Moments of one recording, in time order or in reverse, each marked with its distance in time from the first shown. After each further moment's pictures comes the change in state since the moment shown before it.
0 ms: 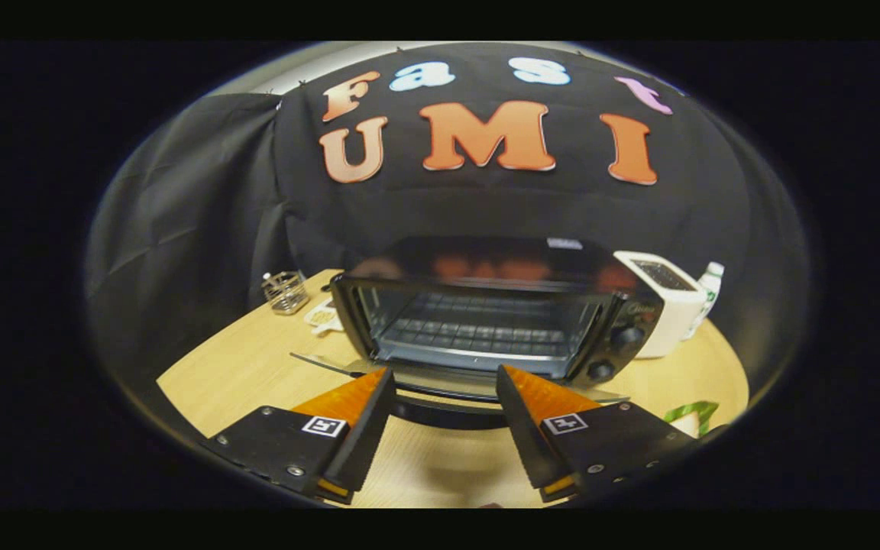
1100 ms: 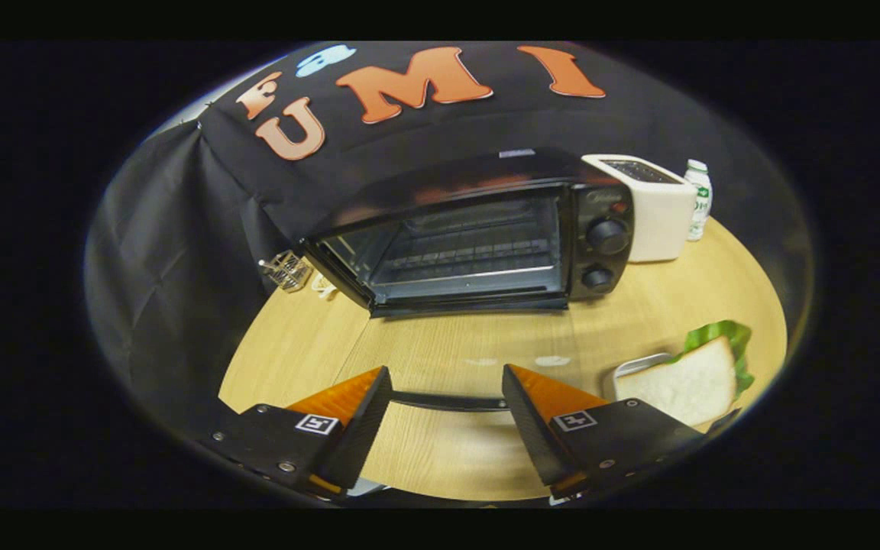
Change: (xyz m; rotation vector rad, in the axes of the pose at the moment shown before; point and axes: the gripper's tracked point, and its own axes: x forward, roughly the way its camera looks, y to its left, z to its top) arm -0.046 -0.048 -0.016 0.194 0.215 0.016
